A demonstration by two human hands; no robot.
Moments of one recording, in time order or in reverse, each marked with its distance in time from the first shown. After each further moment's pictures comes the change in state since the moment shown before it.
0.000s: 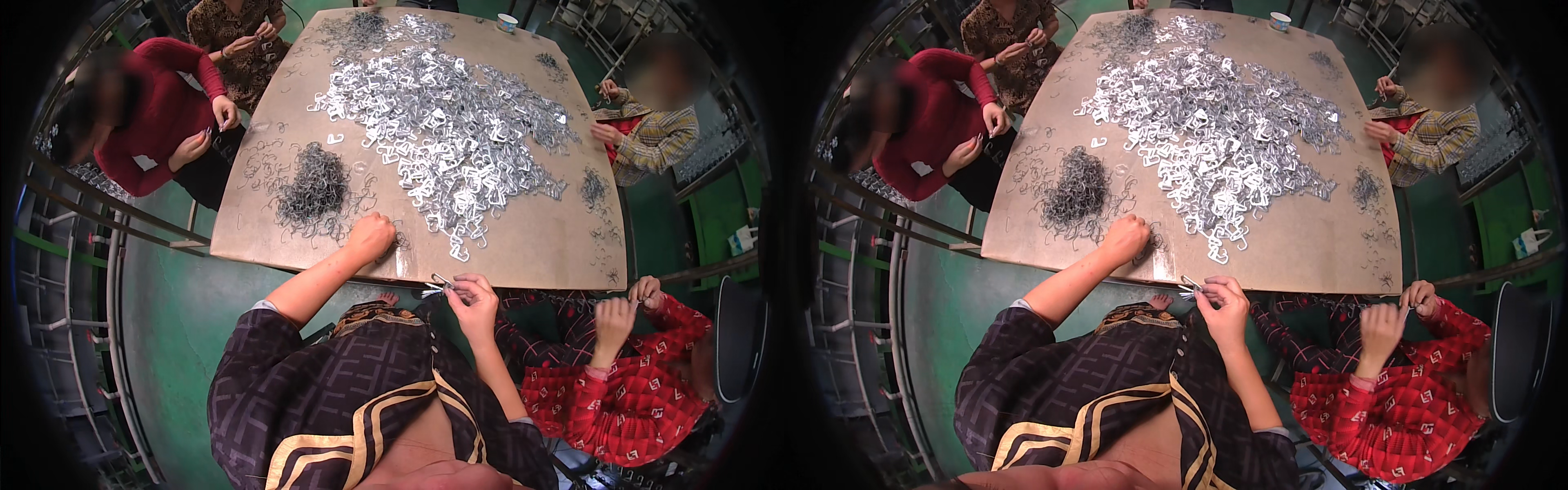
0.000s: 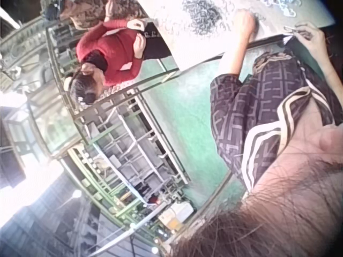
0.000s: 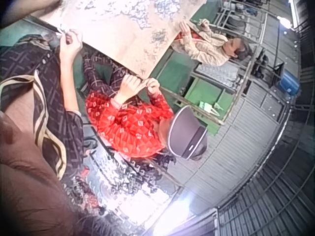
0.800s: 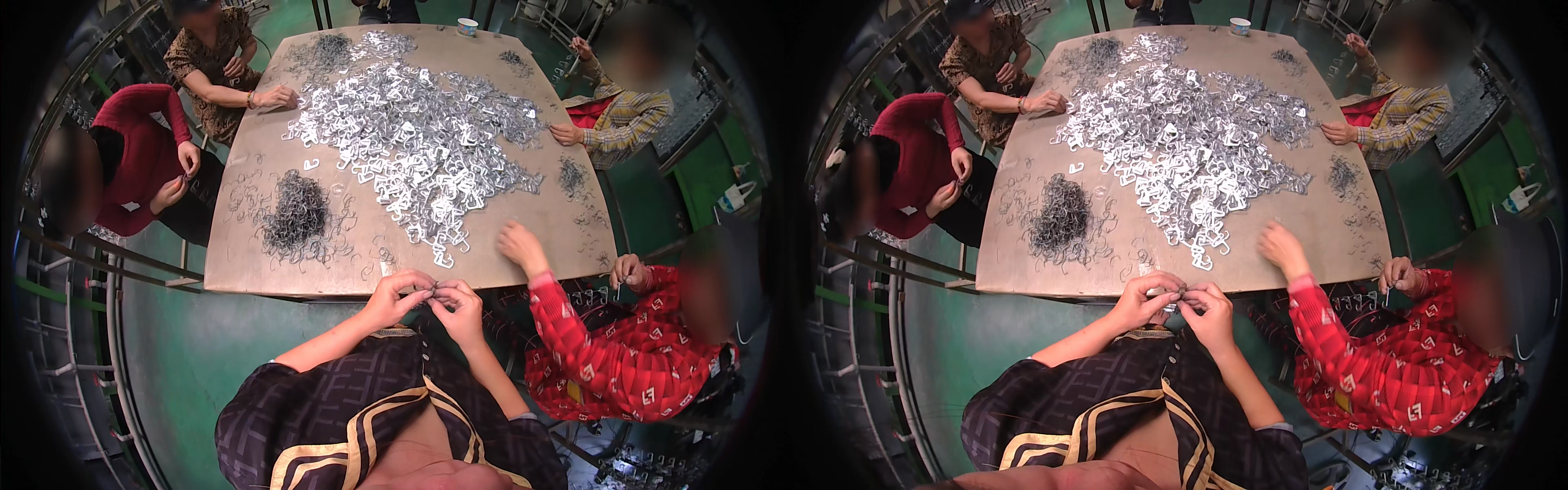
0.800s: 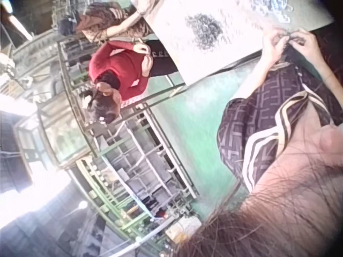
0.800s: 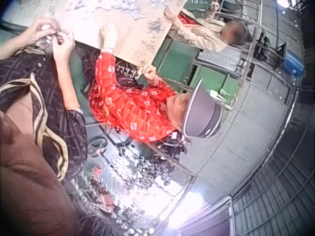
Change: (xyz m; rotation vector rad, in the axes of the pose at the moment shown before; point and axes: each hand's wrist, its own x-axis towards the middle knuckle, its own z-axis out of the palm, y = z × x) left_hand -0.030 0.106 -0.065 -1.453 0.073 -0.034; right_hand -0.002 -0.010 -0.001 -0.027 -0.041 -0.072
